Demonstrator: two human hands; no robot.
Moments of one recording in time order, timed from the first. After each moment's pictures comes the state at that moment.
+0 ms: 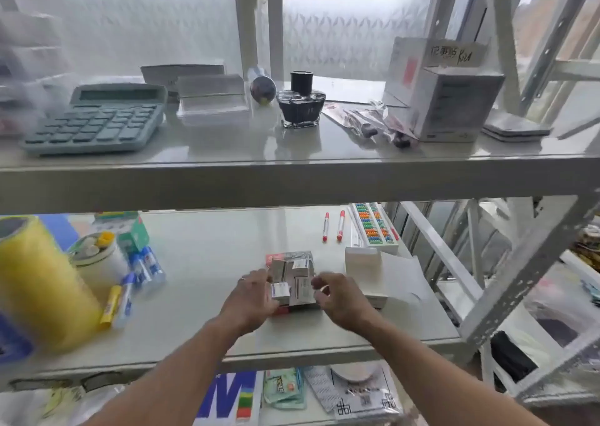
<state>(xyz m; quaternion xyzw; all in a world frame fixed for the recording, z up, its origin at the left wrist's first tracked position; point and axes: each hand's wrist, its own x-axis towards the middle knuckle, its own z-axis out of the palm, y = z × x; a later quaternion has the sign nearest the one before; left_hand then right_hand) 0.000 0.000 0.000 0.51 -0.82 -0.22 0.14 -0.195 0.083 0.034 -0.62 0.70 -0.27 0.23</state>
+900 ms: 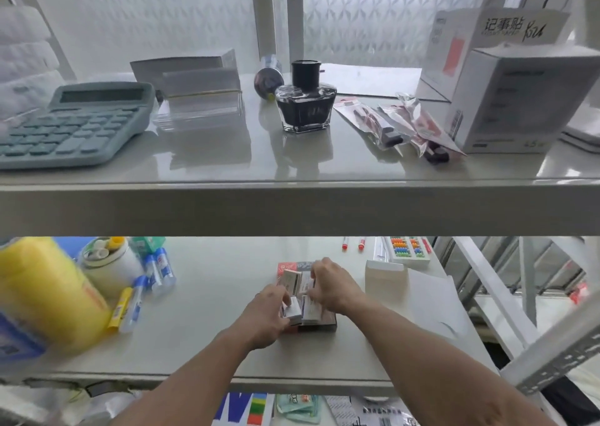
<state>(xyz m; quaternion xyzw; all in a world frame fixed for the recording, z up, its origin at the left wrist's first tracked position) -0.022 -0.020 -0.013 0.53 -0.80 -0.27 0.08 -0.211 -0.036 -0.016 -0.71 0.68 -0.15 0.16</state>
